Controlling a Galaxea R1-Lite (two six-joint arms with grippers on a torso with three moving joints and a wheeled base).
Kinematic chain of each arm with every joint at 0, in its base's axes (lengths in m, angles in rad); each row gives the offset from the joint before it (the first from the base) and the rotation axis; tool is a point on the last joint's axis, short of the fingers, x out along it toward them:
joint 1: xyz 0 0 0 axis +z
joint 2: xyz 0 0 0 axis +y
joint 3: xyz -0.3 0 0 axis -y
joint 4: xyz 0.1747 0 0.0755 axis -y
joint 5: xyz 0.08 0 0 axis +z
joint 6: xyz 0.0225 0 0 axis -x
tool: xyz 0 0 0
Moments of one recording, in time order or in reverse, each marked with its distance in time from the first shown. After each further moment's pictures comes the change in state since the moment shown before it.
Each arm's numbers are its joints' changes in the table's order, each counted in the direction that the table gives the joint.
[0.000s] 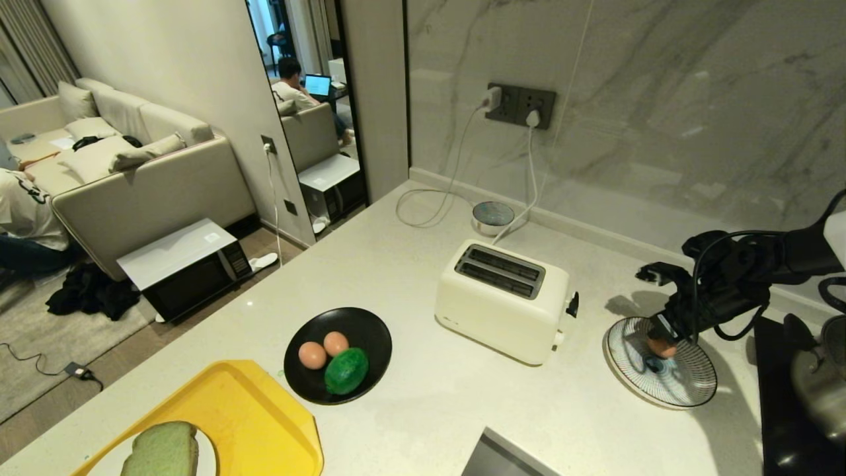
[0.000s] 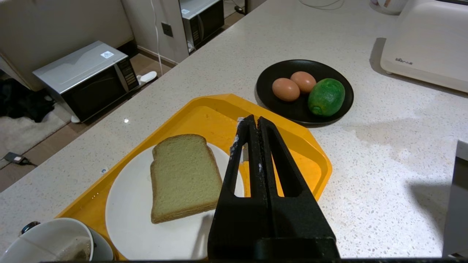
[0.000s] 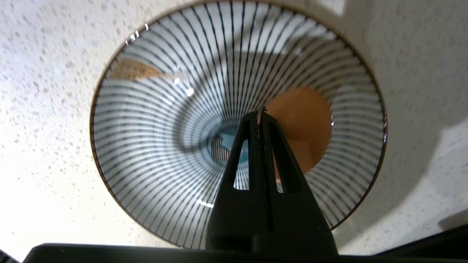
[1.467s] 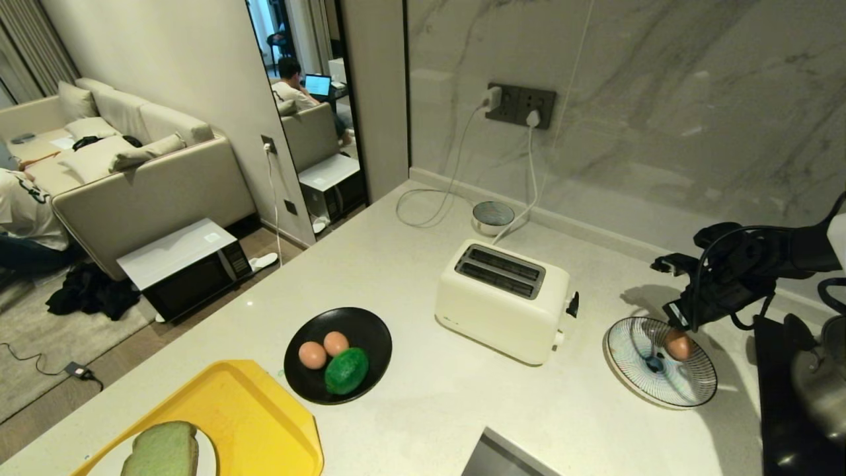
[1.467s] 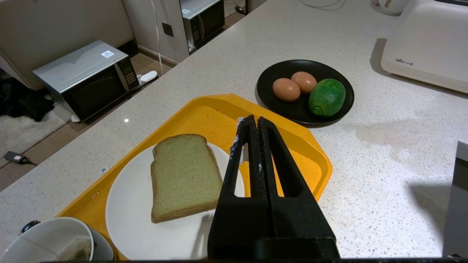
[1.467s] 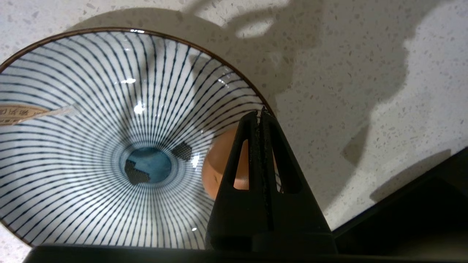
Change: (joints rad) left arm 0.000 0.000 0.000 0.000 0.000 0.001; right arm -0.045 0.059 0.131 0.007 -0.145 -0.064
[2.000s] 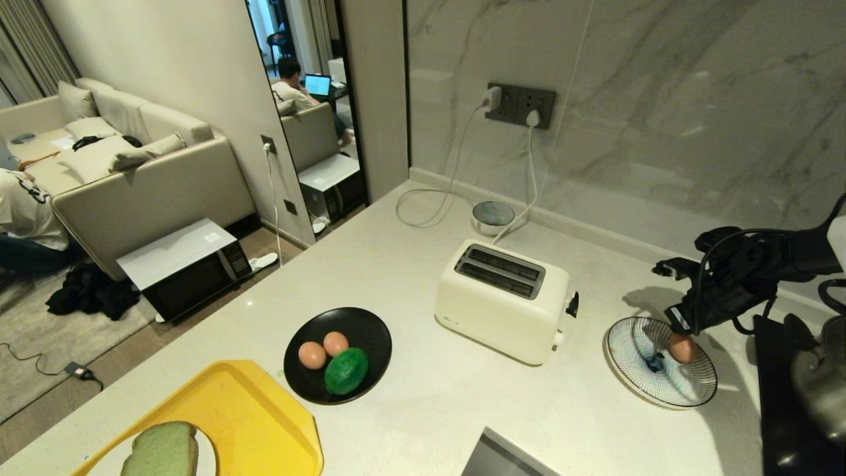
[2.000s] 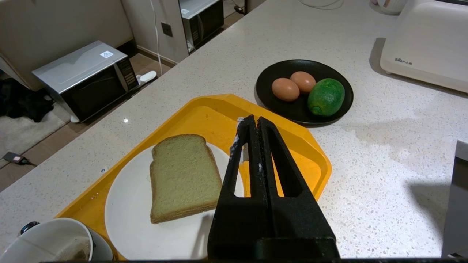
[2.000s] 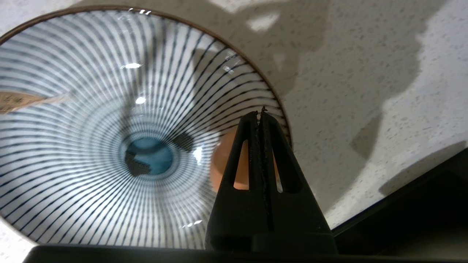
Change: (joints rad) left arm 0.000 0.000 0.000 0.000 0.000 0.000; right arm -0.005 -0.003 -0.023 -0.004 0.003 -0.004
